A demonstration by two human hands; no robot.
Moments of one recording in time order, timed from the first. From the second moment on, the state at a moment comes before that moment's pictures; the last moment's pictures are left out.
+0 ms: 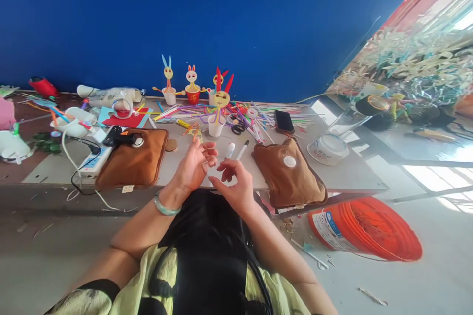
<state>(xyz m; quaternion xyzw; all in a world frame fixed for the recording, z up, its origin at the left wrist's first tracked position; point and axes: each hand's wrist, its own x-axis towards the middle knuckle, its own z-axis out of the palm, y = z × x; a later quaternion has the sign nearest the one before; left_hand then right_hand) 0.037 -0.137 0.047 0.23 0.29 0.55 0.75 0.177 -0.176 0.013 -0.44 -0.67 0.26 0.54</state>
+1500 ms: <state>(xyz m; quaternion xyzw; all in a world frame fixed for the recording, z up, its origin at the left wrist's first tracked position) -0.084 -0.047 0.019 0.91 0.40 -0.05 -0.13 0.140 -0.111 -0.040 -0.46 -0.84 0.08 0.27</state>
